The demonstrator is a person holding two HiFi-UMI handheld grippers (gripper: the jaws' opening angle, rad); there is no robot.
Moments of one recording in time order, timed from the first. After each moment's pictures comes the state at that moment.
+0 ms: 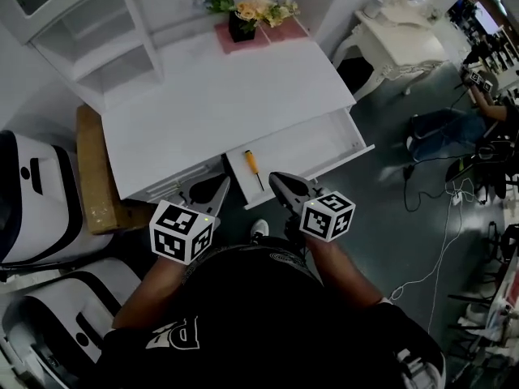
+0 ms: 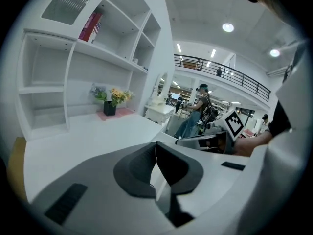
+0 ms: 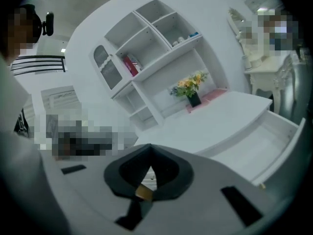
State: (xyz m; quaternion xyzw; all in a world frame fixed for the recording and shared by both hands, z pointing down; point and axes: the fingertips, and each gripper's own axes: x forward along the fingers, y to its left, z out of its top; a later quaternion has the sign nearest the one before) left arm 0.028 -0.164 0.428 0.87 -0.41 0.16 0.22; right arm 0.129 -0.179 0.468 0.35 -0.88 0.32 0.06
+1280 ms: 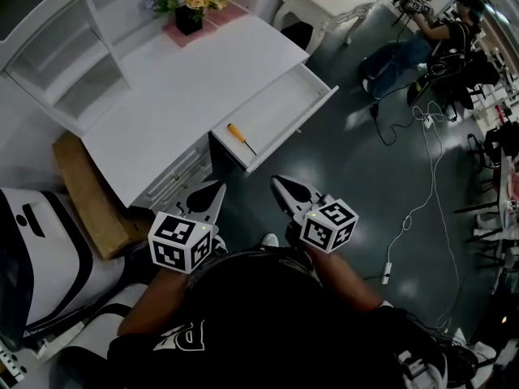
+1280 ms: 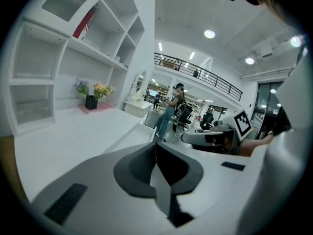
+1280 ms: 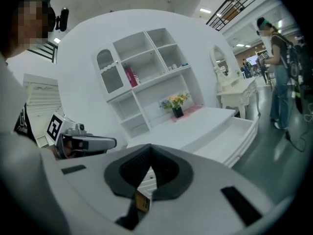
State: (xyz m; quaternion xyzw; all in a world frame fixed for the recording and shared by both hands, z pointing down) left arm -0.024 -0.043 0.422 0.92 -0.27 0.16 0.22; right arm 0.085 -0.022 0.429 0.52 -0.81 0.27 0.03
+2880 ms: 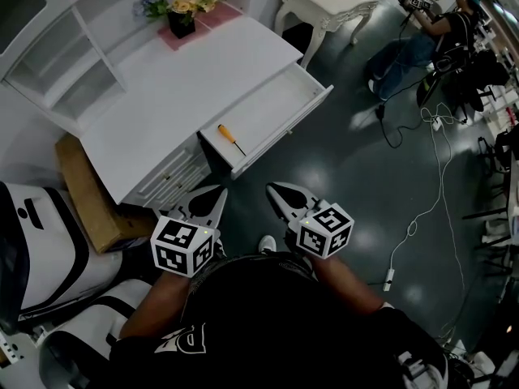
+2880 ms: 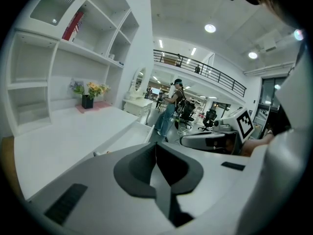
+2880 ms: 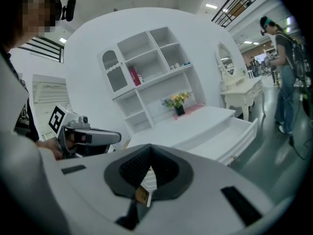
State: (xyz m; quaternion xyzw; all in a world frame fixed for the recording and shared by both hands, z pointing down) left arm 0.047 -0.010 0.421 0.92 -0.29 0.18 0.21; right arm 0.141 0.010 0.436 0.48 -0.83 0.26 0.04
